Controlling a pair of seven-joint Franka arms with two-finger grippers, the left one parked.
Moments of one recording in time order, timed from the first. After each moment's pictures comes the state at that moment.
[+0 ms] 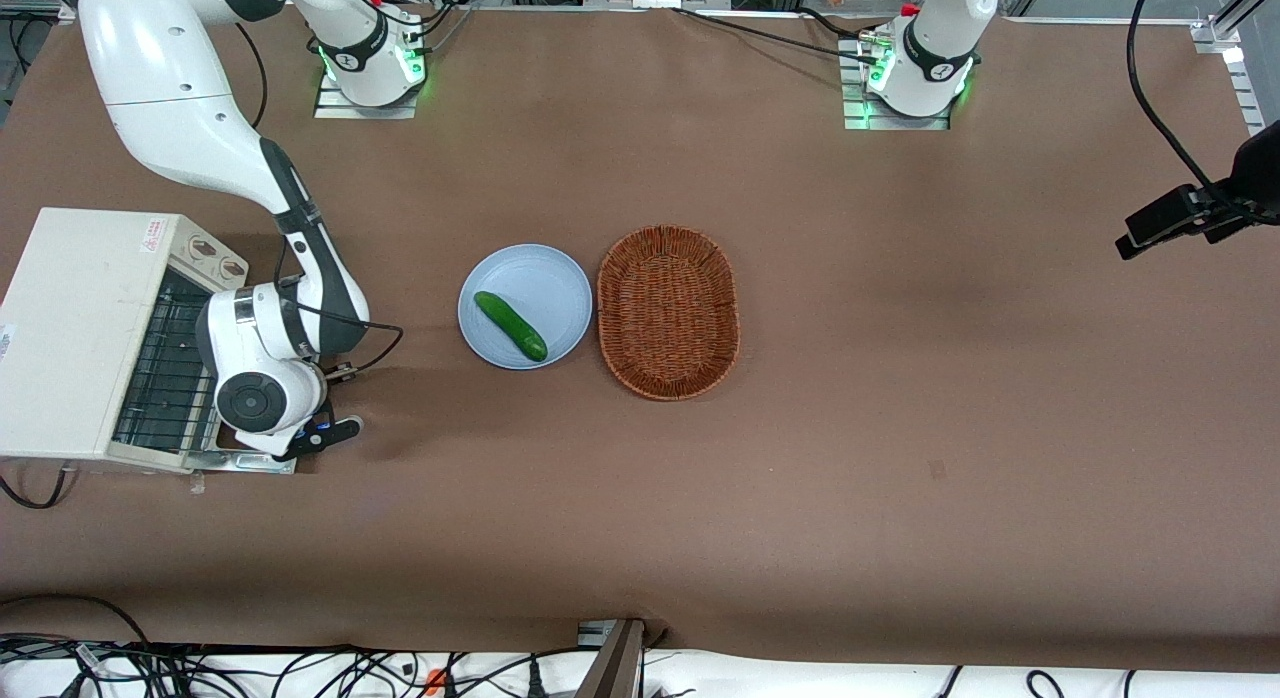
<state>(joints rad) 0.08 0.79 0.02 -1.51 -0.28 1.95 -0.12</state>
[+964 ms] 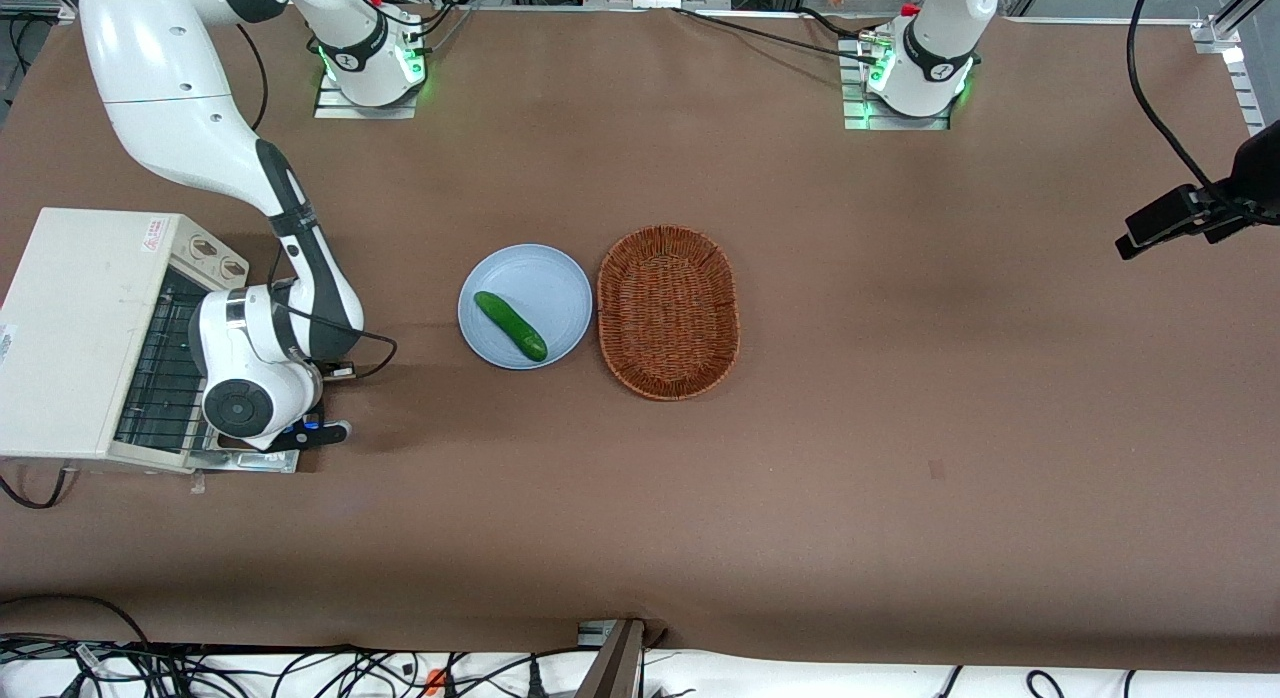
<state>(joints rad) 0.11 0.79 -0.02 -1.51 -0.19 1.87 0.03</state>
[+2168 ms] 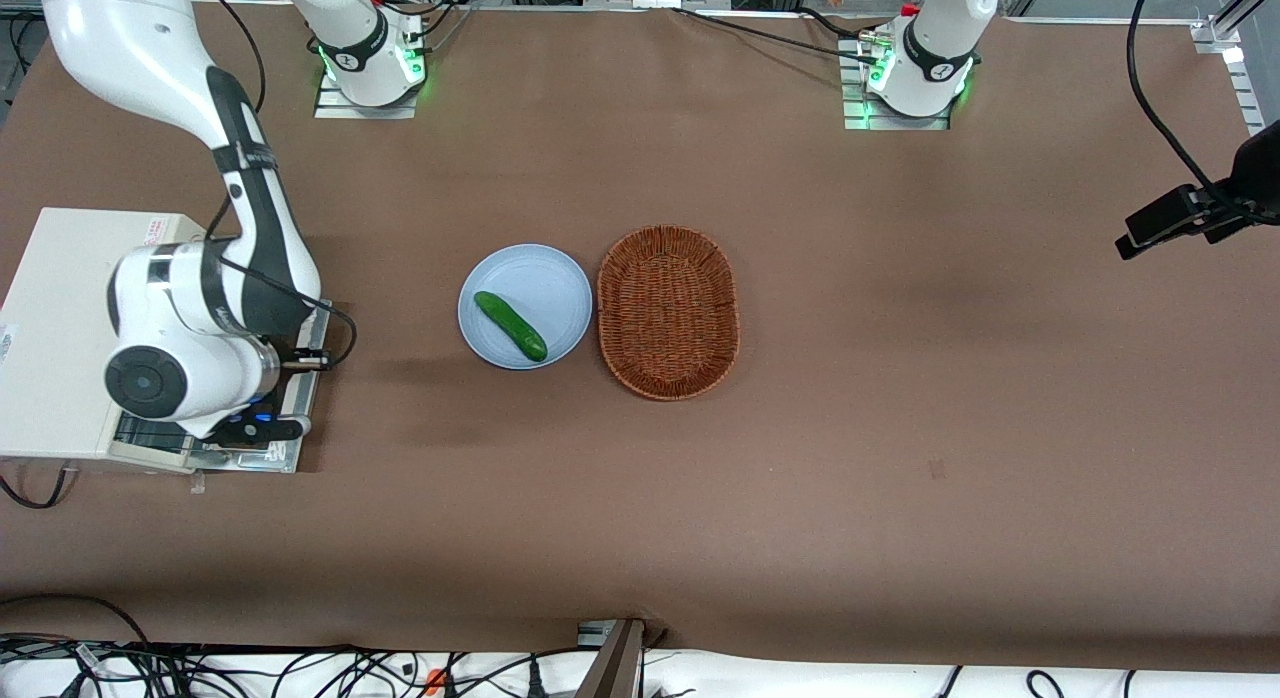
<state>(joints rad) 0.14 0.58 -0.05 -1.45 -0.08 1.70 0.06</state>
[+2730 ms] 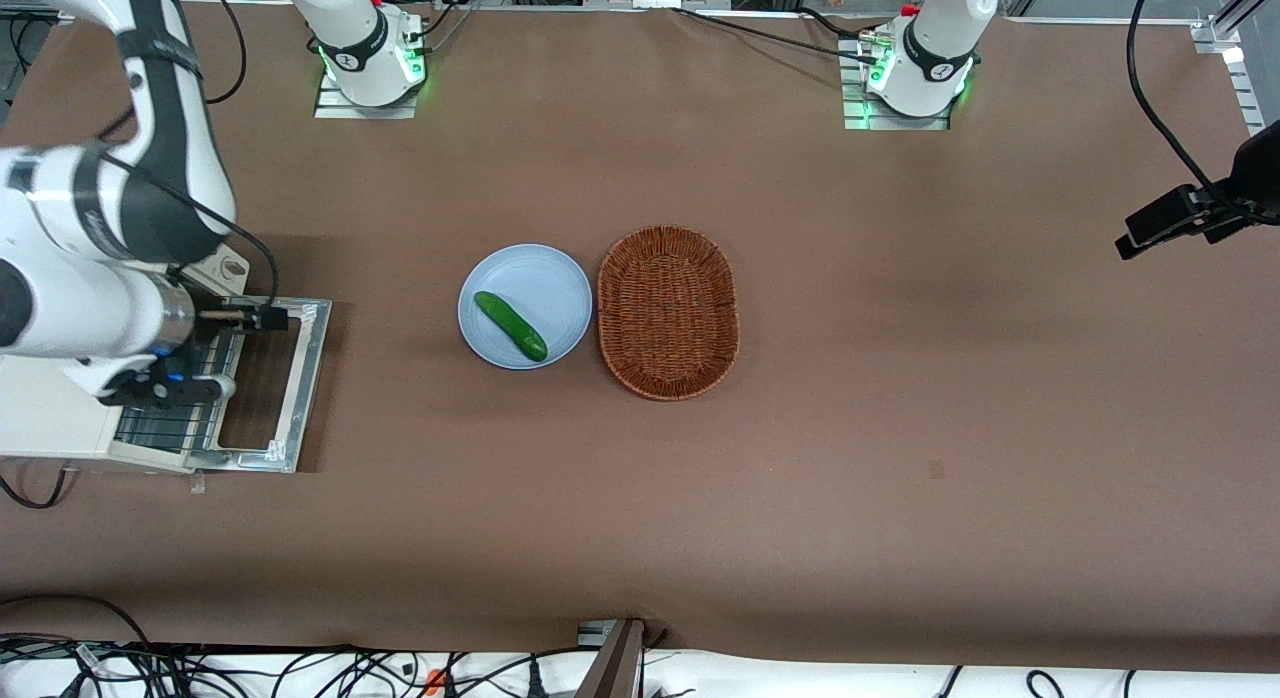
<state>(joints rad) 0.12 0.38 -0.08 -1.45 -0.02 1.55 0.02</state>
